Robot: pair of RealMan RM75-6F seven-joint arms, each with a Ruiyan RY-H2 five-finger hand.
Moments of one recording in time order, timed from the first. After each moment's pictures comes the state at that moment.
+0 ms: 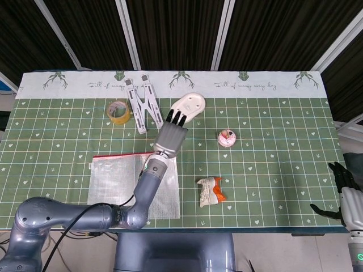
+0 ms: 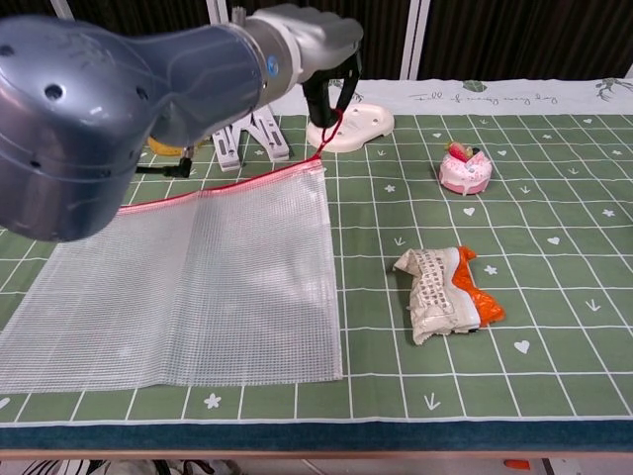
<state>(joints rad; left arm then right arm) -1.24 -1.78 -0.44 -1.47 0.51 1.12 1.11 0.06 -0.99 0.11 -1.82 -1.30 1.37 0.08</state>
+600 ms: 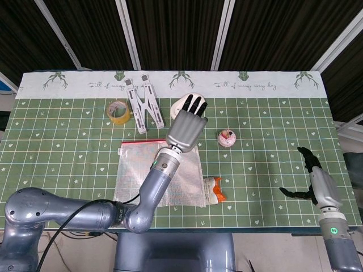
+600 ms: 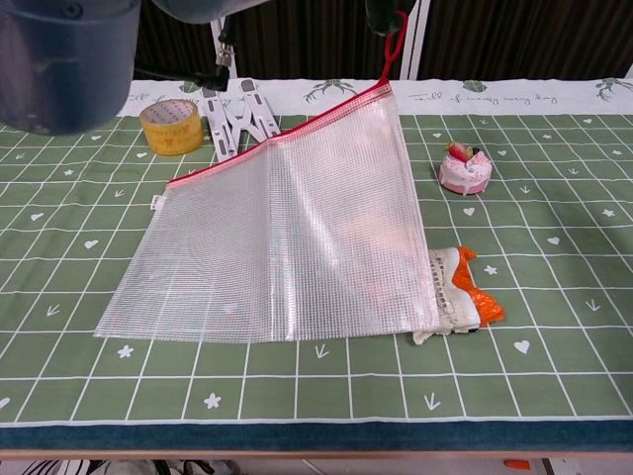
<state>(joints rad) -1.35 -1.67 -0.51 -1.62 0.48 1.18 1.11 0.25 -0.94 0.27 -2.15 -0.92 1.20 -0.02</state>
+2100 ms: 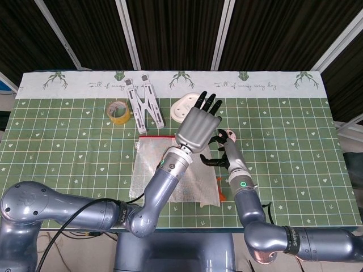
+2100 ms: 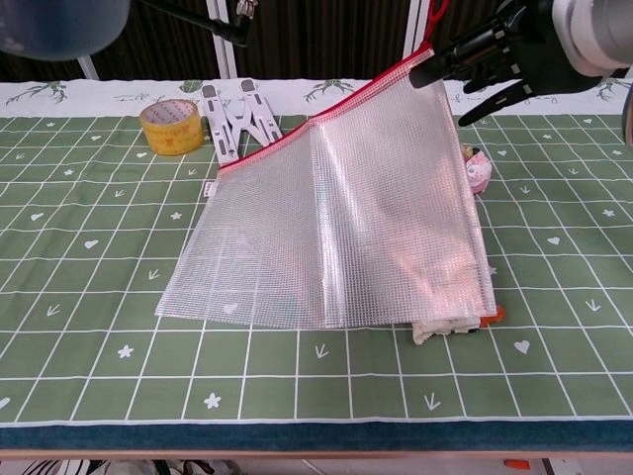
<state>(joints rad) -1.47 -1.59 -0.48 -1.68 0.41 1.20 1.03 0.93 -1.37 0.62 -2.13 0.03 1.37 -0.21</state>
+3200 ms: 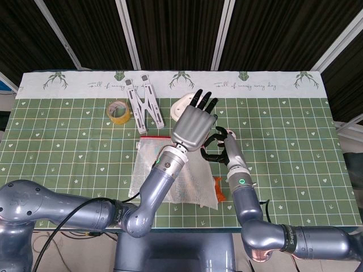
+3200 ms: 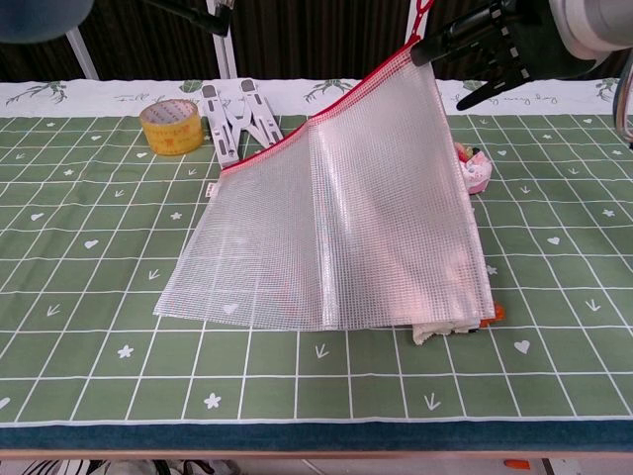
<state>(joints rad) -1.48 -1.55 -0.44 -1.71 0.40 1.22 0.99 0.93 -1.41 0.68 -2.12 0.03 1.42 -0.23</state>
